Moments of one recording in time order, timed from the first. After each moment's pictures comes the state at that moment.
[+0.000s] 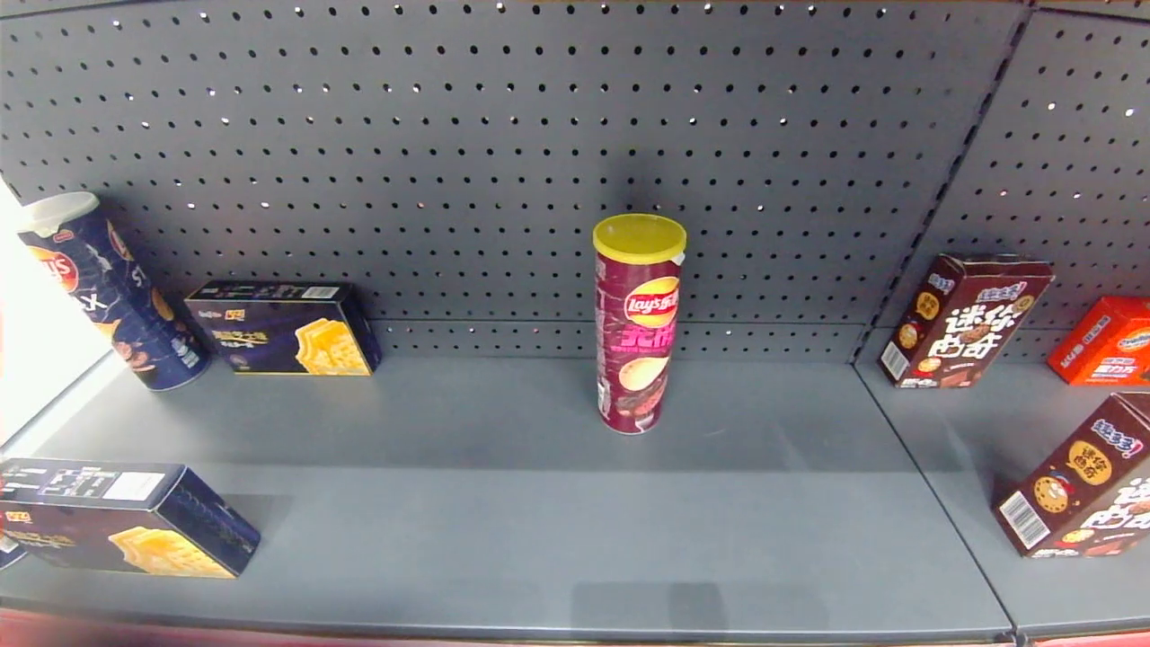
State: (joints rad) left arm 0.00 0.01 0.00 0.01 0.02 0.01; right arm 0.00 0.00 0.00 0.00 0.01 -0.01
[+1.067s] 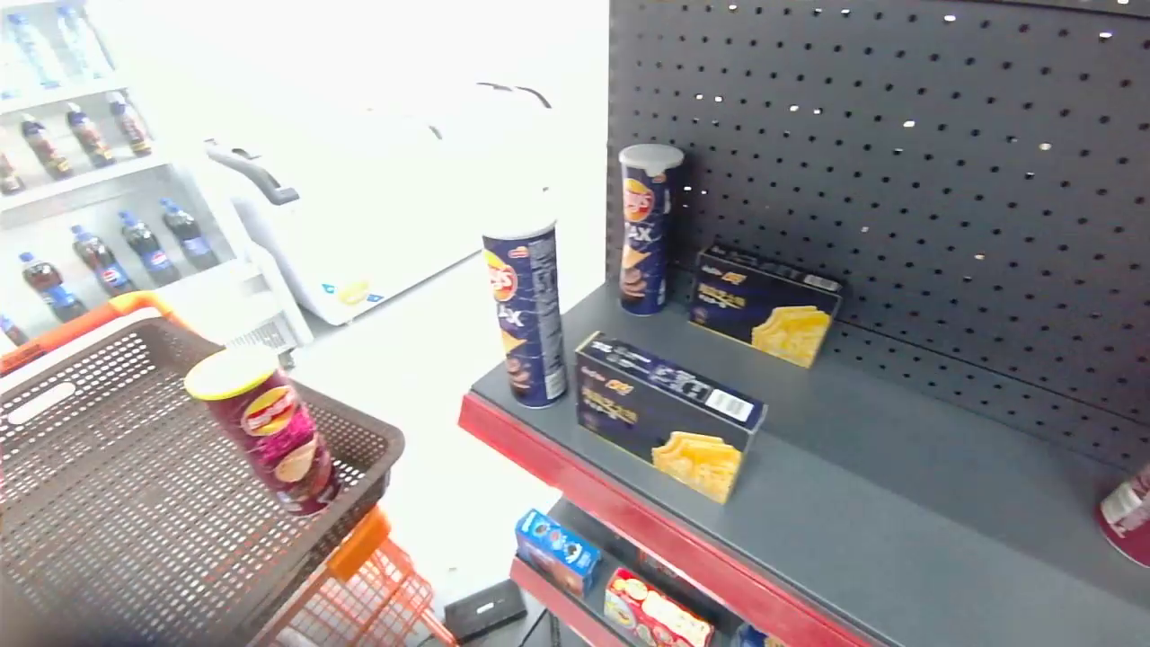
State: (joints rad) left arm 0.00 0.01 0.00 0.00 0.02 0.01; right arm 0.00 0.00 0.00 0.00 0.00 -0.01
